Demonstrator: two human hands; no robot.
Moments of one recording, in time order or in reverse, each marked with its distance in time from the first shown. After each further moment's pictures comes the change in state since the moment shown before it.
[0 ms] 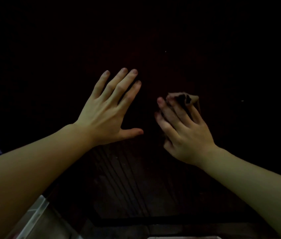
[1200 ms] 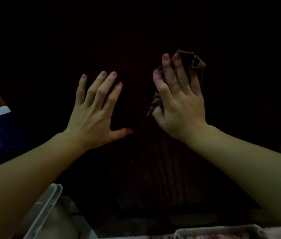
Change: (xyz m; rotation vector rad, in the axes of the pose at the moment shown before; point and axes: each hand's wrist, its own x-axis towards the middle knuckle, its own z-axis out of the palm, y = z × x) left_hand -0.180 -0.056 0.072 -0.047 0.036 -0.175; right_hand 0.074 -0.148 0.046 -0.034 0.046 0.208
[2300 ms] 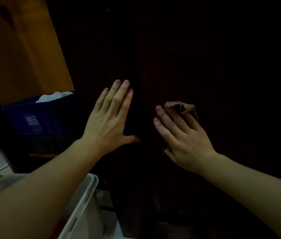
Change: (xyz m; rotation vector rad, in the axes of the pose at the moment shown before) left_hand -0.094 -0.066 0.007 -0.003 -0.101 -0.171; right_hand -0.027 -0.112 0.042 0.006 -0.233 -0.403
